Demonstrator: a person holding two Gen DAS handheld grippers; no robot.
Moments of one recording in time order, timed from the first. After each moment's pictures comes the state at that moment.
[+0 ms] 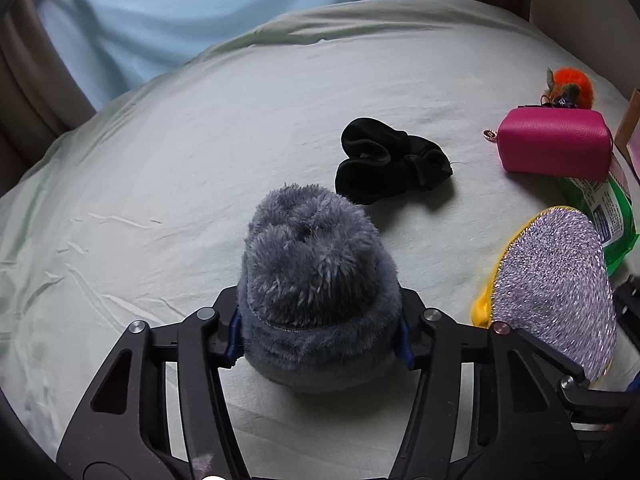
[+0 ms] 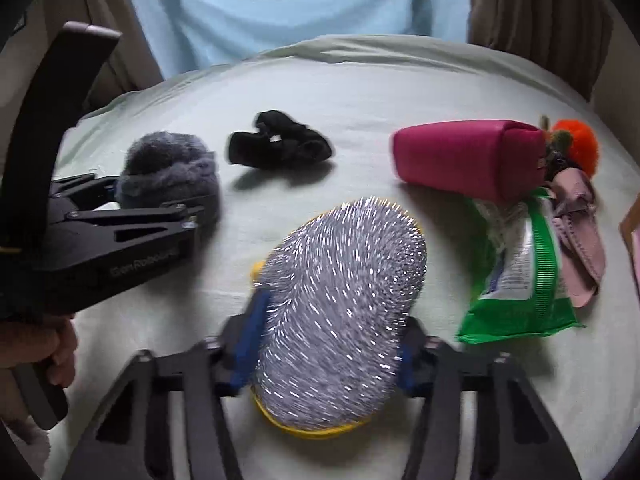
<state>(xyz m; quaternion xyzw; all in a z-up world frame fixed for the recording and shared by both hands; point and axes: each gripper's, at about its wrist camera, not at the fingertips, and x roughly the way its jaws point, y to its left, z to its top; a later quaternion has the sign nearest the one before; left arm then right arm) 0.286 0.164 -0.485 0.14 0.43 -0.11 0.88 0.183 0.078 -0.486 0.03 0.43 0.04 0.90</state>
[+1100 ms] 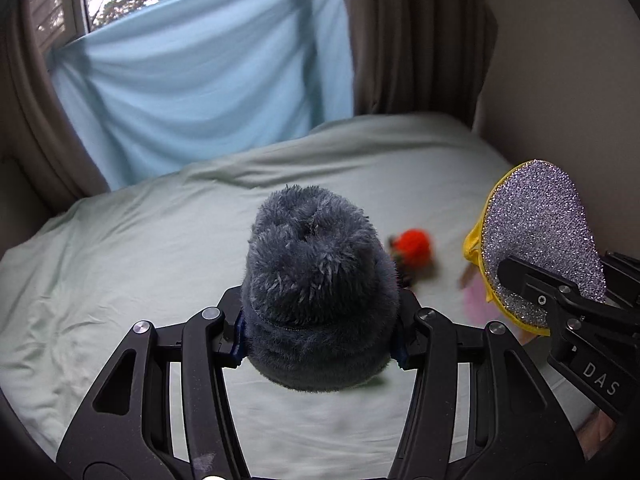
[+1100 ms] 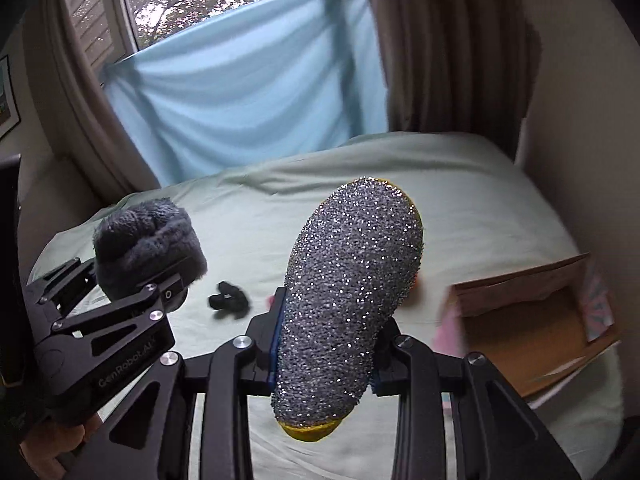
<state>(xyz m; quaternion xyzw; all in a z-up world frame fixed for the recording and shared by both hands) 0.183 -0.026 -0.200 0.09 0.36 -0.13 0.92 0.109 -0.125 -0.207 0.09 0.37 0.00 0.92</state>
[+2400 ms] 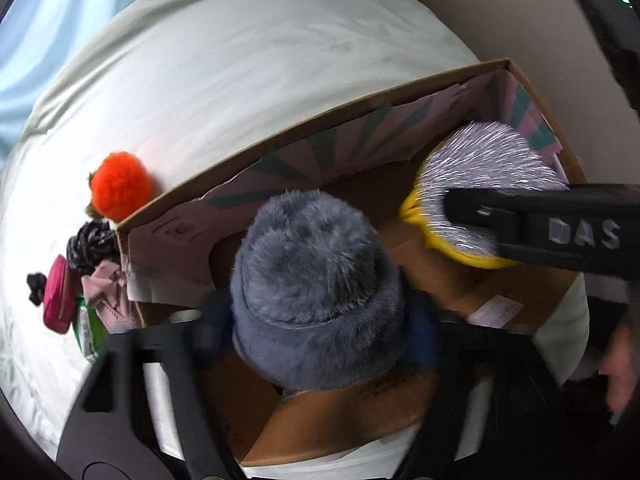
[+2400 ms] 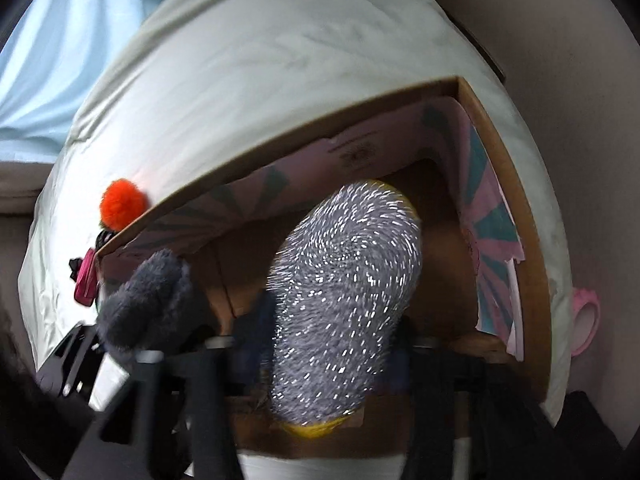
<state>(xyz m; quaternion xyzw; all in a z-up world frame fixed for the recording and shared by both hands) 0.204 -0.378 -0.386 0.18 0.59 -0.21 0.76 0.189 -0.465 -0.386 0.23 0.65 -0.06 0.72</state>
